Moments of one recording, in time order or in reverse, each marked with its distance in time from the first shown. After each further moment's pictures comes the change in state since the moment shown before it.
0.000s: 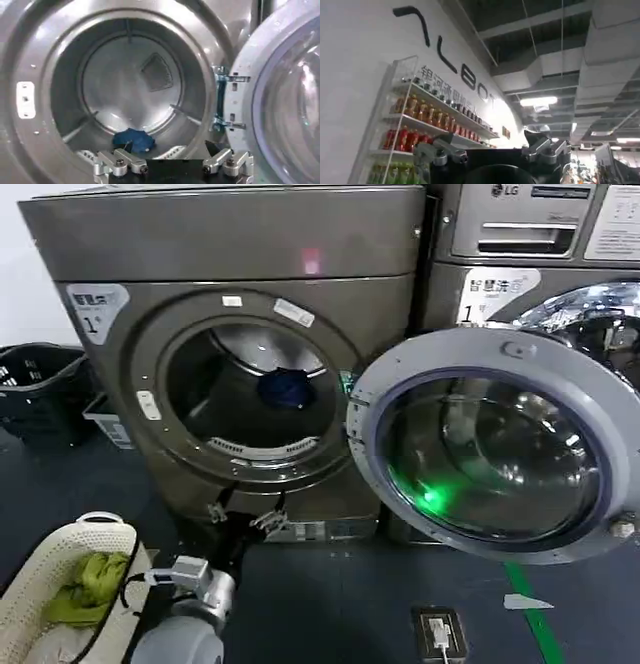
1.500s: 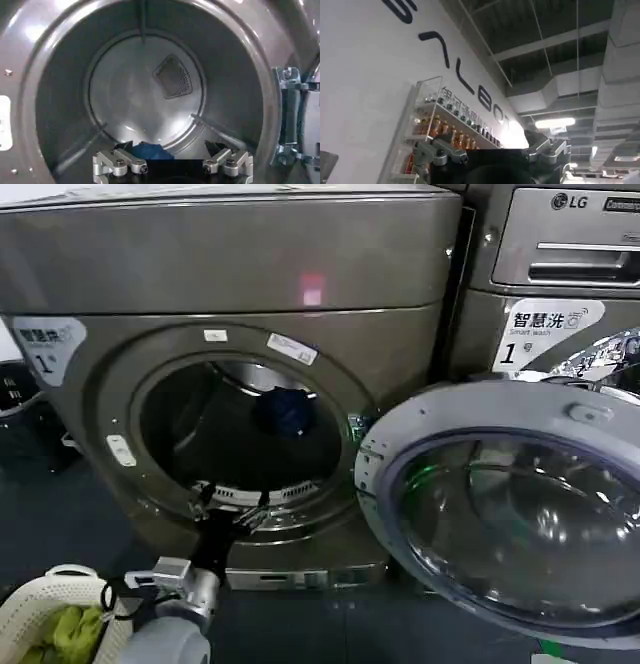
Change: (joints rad) left arm 0.006 -0.005 -0.038 -0.023 -0.006 0.002 -0.001; right arm 0.005 -0.008 -0.001 -0.016 -0.009 0.085 -0.025
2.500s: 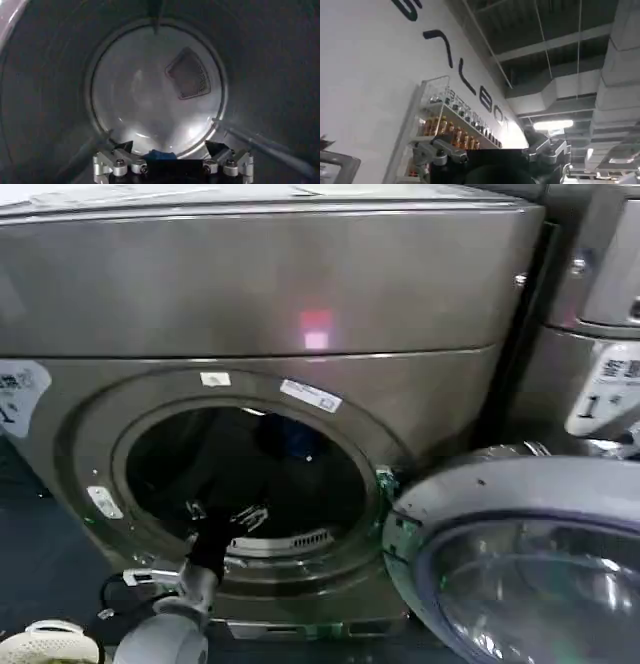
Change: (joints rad) left arm -0.005 -0.004 0.002 0.010 0.001 -0.001 0.000; right arm -0.023 -0.008 0.050 -0.045 0.002 0.002 -0.005
